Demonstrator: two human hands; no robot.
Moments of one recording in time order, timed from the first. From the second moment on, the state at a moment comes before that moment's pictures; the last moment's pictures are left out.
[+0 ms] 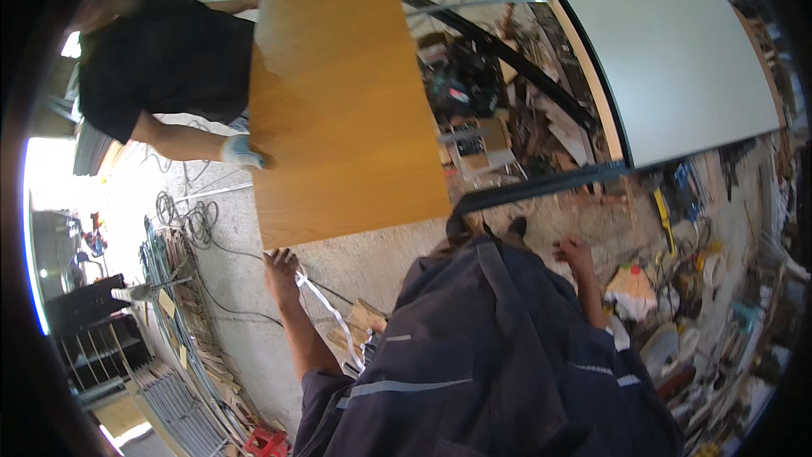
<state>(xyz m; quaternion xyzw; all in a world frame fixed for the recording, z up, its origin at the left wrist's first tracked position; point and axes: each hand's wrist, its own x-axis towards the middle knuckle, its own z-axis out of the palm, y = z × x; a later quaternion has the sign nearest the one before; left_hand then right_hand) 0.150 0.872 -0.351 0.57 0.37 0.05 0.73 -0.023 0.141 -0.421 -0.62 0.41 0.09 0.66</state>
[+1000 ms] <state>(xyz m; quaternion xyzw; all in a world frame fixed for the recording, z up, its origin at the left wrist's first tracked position) 0.234 0.827 -0.254 0.72 0.25 -0.02 0.64 -0.020 0.157 -0.410 -0.62 0.42 0.13 0.65</state>
